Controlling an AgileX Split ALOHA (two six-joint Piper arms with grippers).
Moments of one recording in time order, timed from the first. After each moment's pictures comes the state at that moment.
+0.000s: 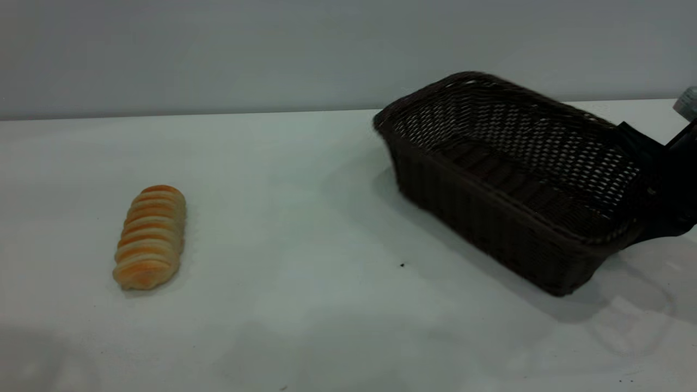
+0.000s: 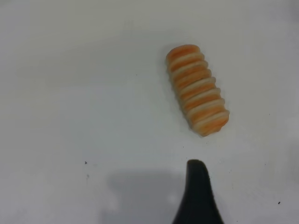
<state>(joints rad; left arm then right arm) -0.01 1.04 -0.86 -0.09 0.69 0.19 -0.02 2.04 -0.92 0.88 0.33 0.01</state>
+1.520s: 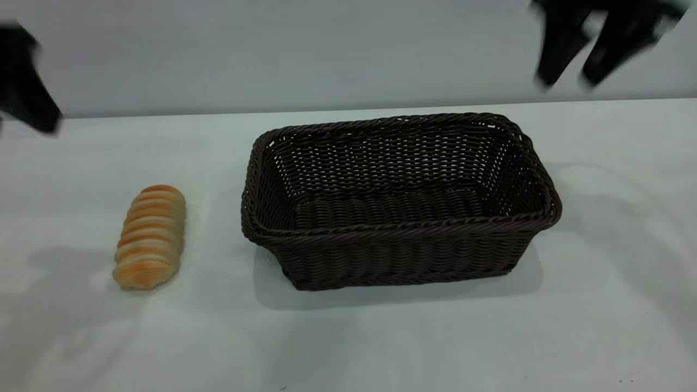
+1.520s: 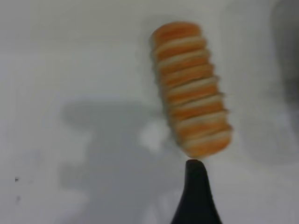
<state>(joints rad) -0.01 1.57 -0.87 -0.24 0.37 0.19 0.13 2.02 -1.62 0.26 0.95 -0.25</state>
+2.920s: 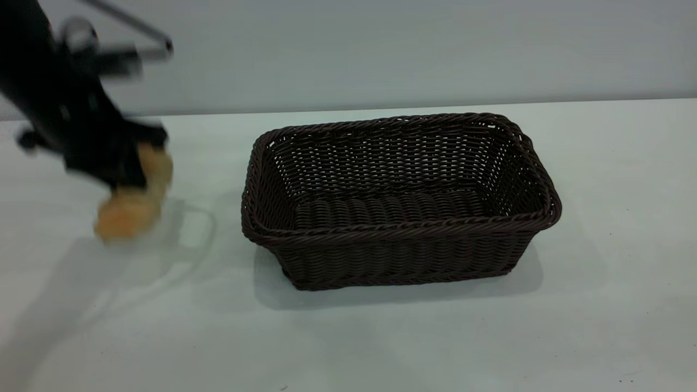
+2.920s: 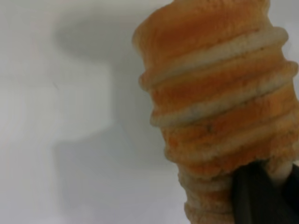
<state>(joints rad) -0.09 2.04 -1.20 -0.20 0.39 0.19 0.13 0.38 -0.49 0.18 1.13 -0.26</state>
